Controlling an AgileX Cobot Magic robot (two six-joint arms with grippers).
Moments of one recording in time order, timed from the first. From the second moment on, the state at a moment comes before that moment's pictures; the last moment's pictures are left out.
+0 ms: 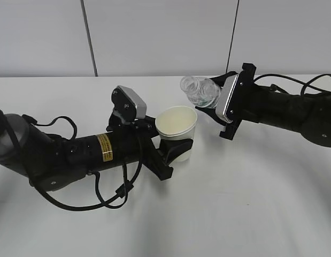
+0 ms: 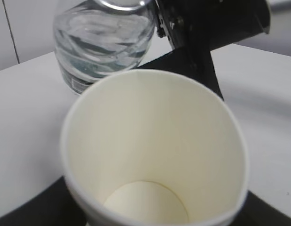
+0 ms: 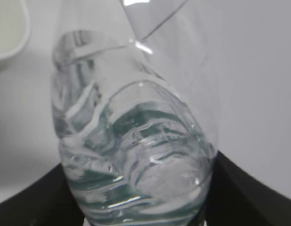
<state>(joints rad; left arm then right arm) -0.51 2.13 -0.90 0.68 -1.02 -0.29 0.09 2.06 -1.02 -0.80 -0.85 -0.43</state>
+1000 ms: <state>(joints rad) -0.52 2.13 -0.90 0.66 -1.00 -0.29 0.09 2.01 -1.02 -0.75 -0.83 -0.70</state>
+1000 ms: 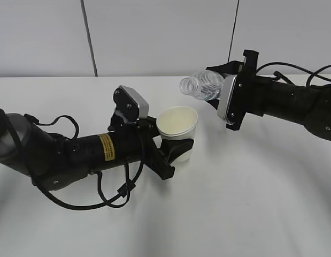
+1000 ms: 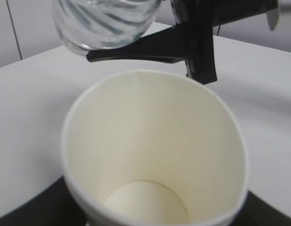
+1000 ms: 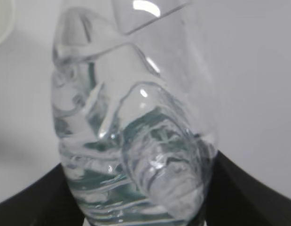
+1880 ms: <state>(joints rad) -0.52 2.13 -0.90 0.66 -1.00 -0.29 0.09 2.01 -1.02 -0.70 -0.83 -0.95</state>
